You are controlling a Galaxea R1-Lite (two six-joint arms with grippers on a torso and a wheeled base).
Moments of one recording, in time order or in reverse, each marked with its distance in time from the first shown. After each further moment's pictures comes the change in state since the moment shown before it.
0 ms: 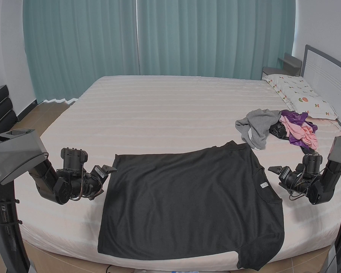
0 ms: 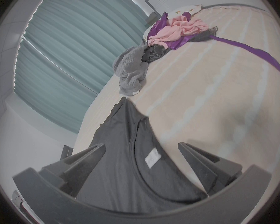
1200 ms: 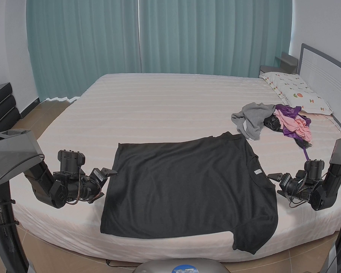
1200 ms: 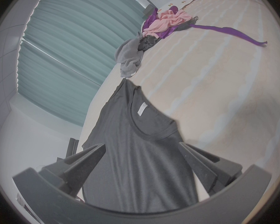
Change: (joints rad) left arm -0.009 -0.049 0.086 -0.029 -0.043 0.001; right arm 0.000 -0.035 0.131 -0.042 0.073 0.018
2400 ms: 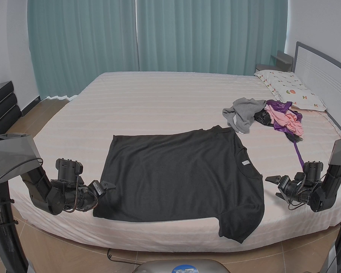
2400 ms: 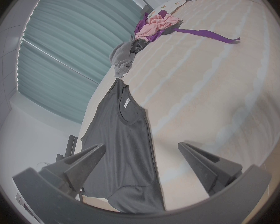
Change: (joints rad) left arm 0.016 -0.006 0.094 0.006 0.009 0.204; right arm 0.018 0.005 0.016 0.002 -0.002 -0.004
